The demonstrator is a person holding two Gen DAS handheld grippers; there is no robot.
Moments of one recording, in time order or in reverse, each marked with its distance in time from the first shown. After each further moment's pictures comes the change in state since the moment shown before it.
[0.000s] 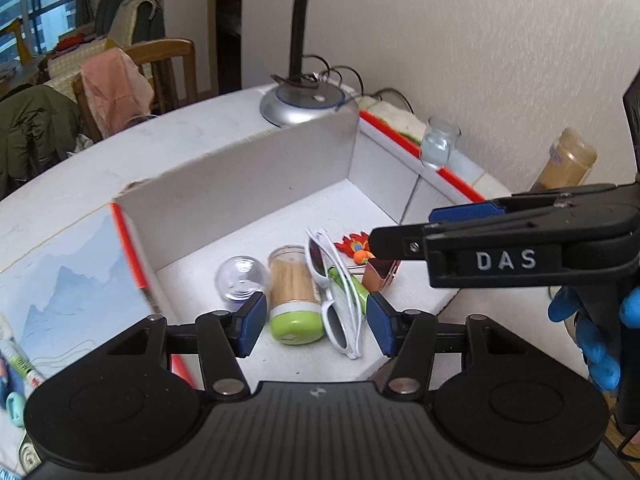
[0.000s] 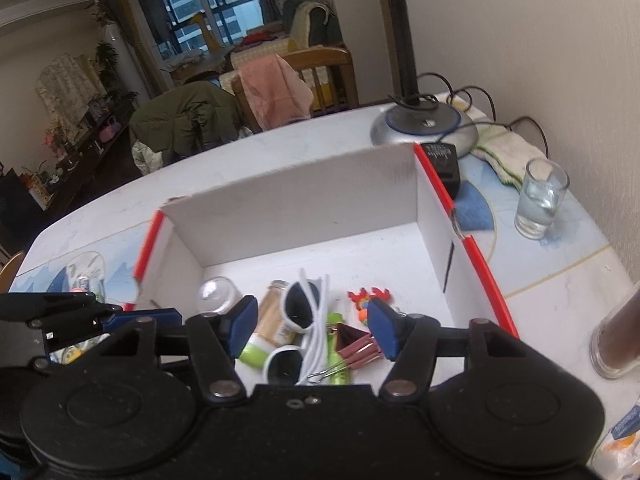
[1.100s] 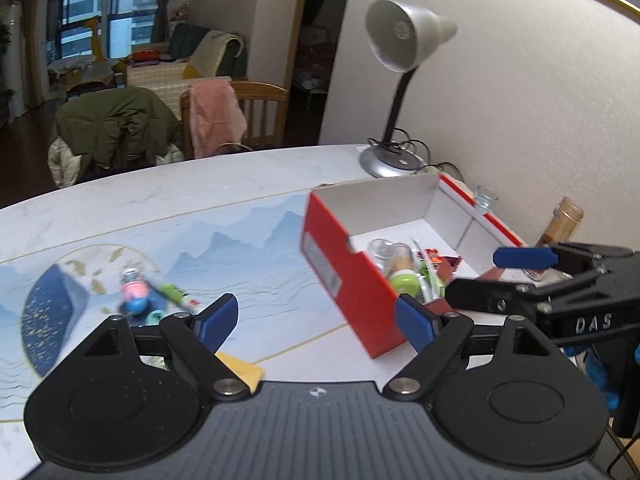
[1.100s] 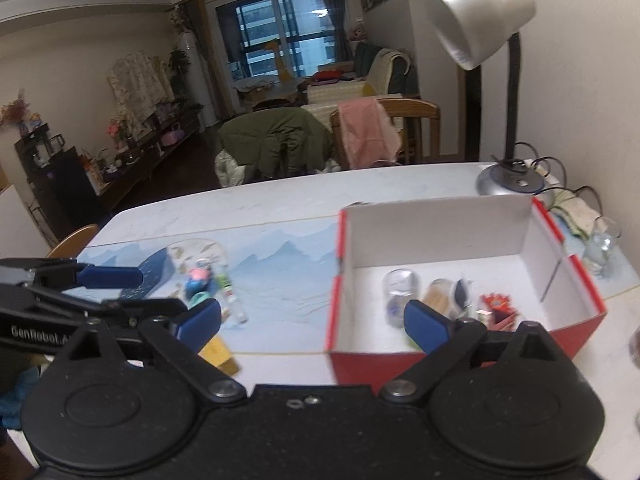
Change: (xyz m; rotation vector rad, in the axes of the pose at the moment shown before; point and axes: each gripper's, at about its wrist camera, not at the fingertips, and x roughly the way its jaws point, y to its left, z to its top) left arm -0.167 0.115 -0.097 -0.171 -0.189 0.087; right arm -0.067 0.152 -0.055 -0.161 -0.126 0.104
